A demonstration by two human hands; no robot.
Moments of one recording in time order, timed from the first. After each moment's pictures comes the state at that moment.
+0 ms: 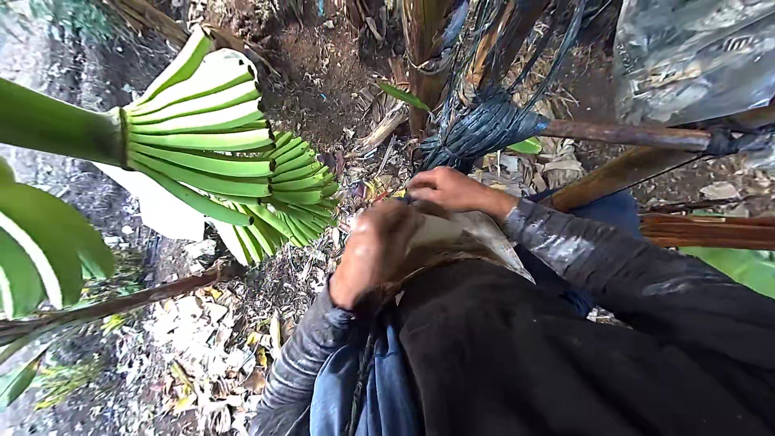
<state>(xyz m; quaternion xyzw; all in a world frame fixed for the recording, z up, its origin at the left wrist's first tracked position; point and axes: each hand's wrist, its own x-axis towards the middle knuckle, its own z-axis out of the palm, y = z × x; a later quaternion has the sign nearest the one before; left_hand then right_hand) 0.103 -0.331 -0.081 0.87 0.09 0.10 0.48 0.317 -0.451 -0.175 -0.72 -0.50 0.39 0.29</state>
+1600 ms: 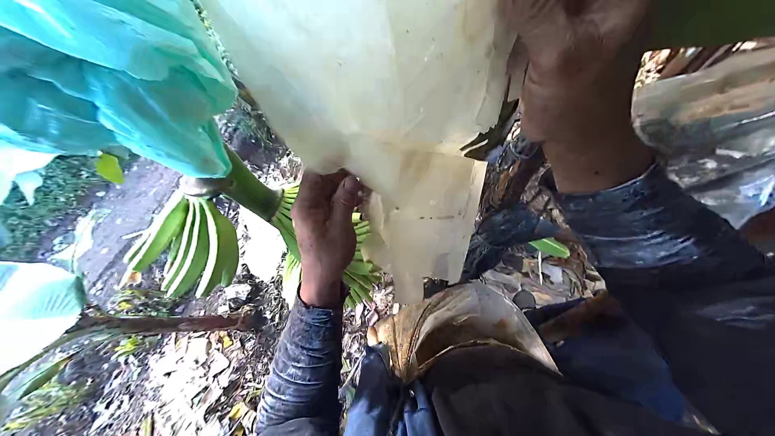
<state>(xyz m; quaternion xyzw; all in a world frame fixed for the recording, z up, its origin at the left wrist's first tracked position) 0.087 -0.261 0.041 0.73 0.15 0.46 0.49 0.334 -0.366 0.143 -0.46 -0.54 -0.07 0.71</state>
